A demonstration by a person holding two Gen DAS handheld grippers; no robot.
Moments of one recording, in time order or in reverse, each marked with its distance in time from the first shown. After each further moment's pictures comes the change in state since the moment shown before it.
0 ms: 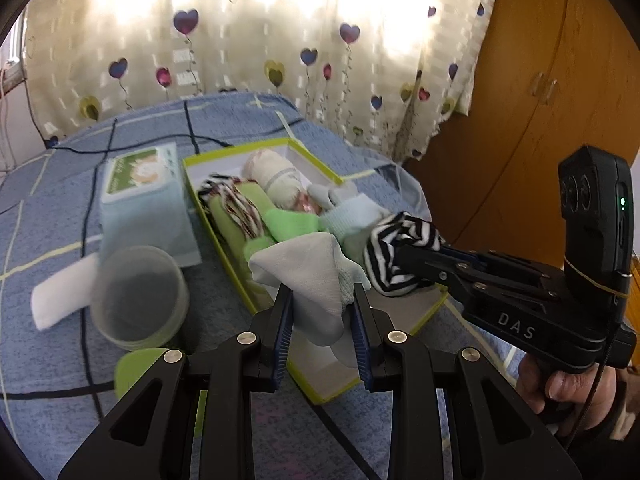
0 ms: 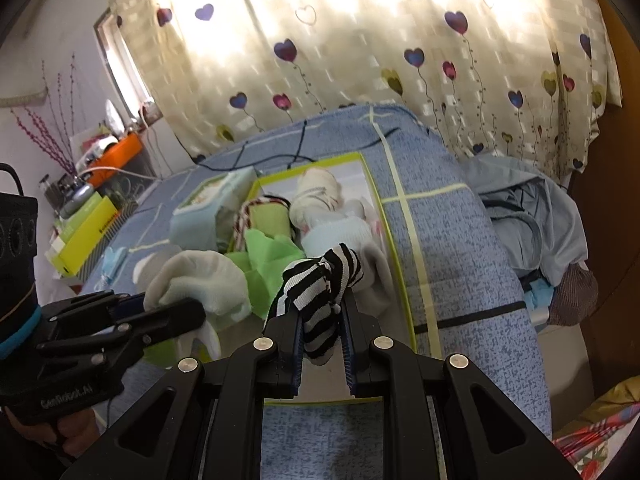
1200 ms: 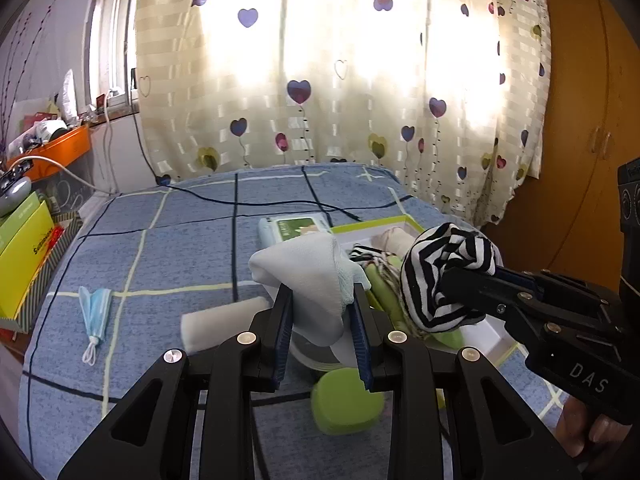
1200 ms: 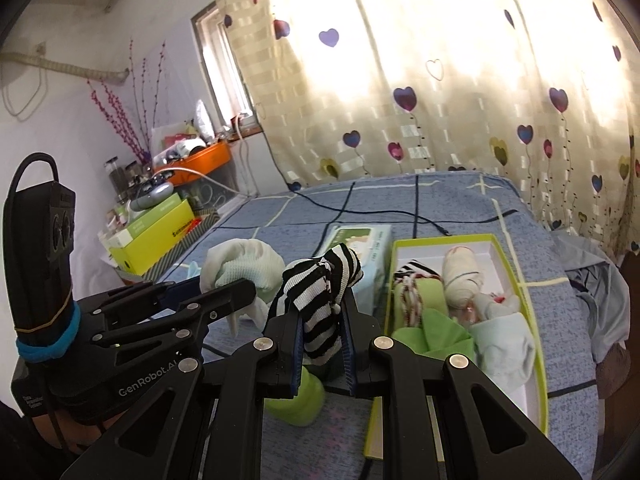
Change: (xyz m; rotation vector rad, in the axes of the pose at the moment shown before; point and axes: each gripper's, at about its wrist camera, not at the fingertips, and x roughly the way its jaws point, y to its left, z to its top) left arm -0.091 0.066 0.003 -0.071 -0.234 0.293; right arm -0.019 0.125 0.032 -0.188 -0.132 0.191
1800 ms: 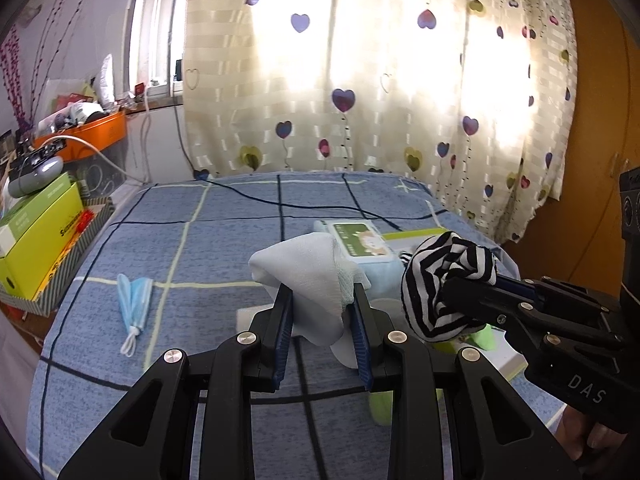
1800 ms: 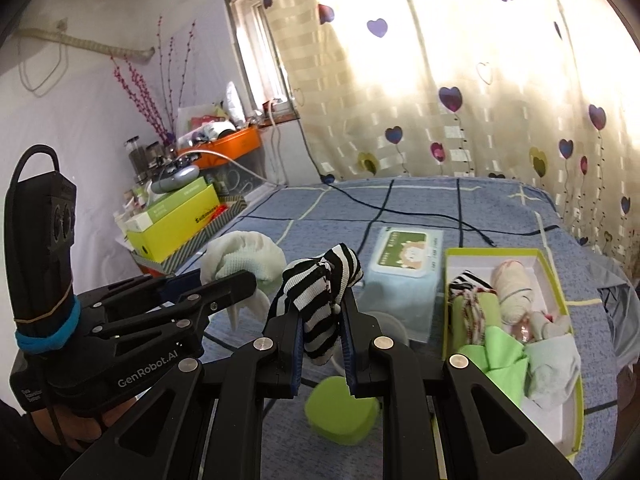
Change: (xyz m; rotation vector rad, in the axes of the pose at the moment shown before) left arm -0.018 0.054 -0.007 -0.074 -0.028 0.062; right arm 0.031 0.048 0.008 -0.073 0.036 0.061
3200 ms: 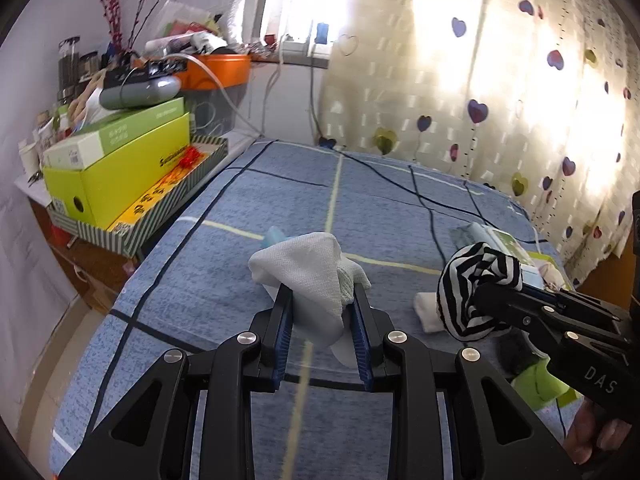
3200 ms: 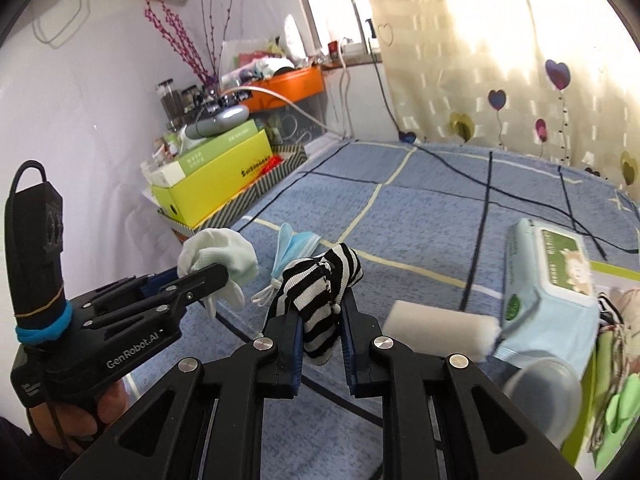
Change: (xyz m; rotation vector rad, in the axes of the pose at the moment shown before) left arm -0.004 0.162 -0.035 -0.239 0.032 0.206; right arm 0.124 0.101 0.011 -0.092 0.168 0.137
